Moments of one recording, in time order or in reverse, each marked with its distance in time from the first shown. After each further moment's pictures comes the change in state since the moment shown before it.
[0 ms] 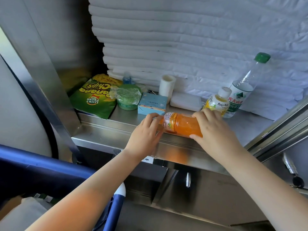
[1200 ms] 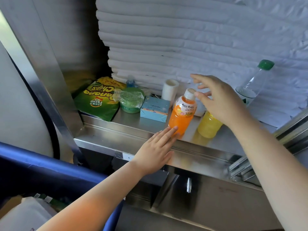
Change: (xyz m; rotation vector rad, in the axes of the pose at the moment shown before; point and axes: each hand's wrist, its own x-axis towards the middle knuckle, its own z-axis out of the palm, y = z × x) left_hand -0.024 0.009 0.019 0.209 -0.239 0.216; right_hand 0.076 0.023 -0.039 0.596 0.166 0.049
